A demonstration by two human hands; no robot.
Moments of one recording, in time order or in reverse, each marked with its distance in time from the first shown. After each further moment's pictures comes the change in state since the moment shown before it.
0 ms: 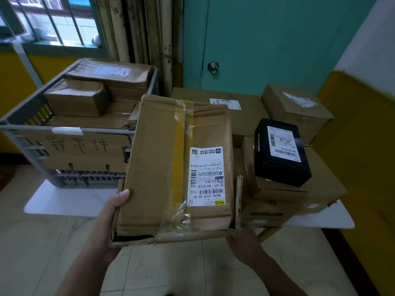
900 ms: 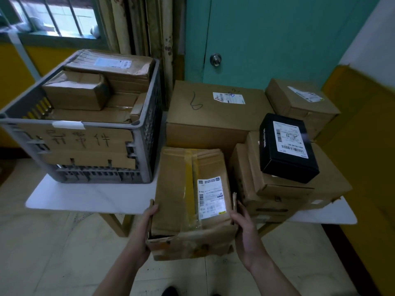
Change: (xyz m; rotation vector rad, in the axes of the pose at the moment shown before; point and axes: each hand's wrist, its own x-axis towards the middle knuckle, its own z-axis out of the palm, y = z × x) left_hand 0.044 -0.087 -0.028 0.015 0.127 -0.304; right_hand -0.008 -0.038 0.004 1.064 0.006 0.418
